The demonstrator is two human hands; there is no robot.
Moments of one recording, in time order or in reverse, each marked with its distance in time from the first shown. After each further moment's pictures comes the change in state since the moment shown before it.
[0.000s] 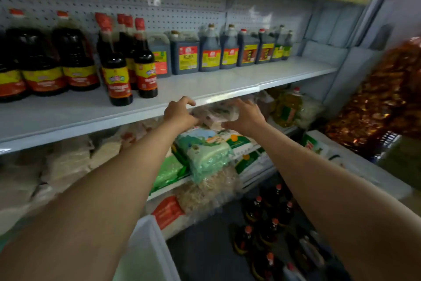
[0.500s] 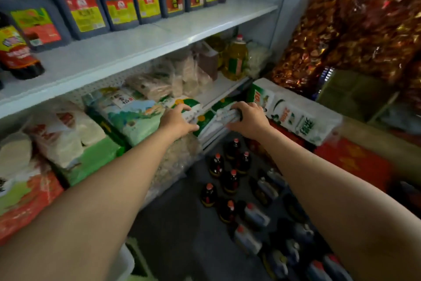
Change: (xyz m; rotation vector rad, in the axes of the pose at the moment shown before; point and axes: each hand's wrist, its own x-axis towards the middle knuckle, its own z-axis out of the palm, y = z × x) left_hand -0.019 0.095 0.240 0.107 -0.354 0.053; right_hand -0.089 0.260 -0.012 0.065 -0.114 0.349
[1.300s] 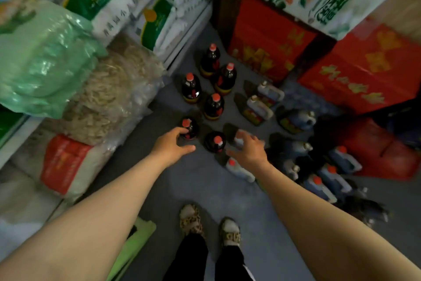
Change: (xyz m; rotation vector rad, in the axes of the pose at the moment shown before) left_hand 0.094 -0.204 0.336 -0.014 -0.627 -0.186; right_hand 0.012 0.232 0.351 0.210 -0.322 0.691
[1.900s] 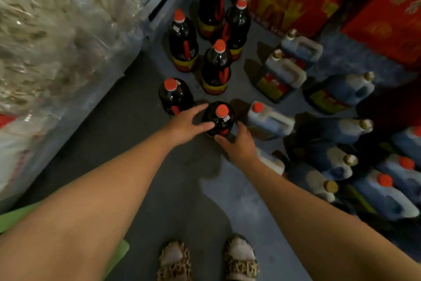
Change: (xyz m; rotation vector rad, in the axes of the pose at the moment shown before) left_hand 0.210 -0.123 0.195 -0.122 -0.134 0.228; right_hand 0.183 0.127 0.227 0.285 0.083 -0.083
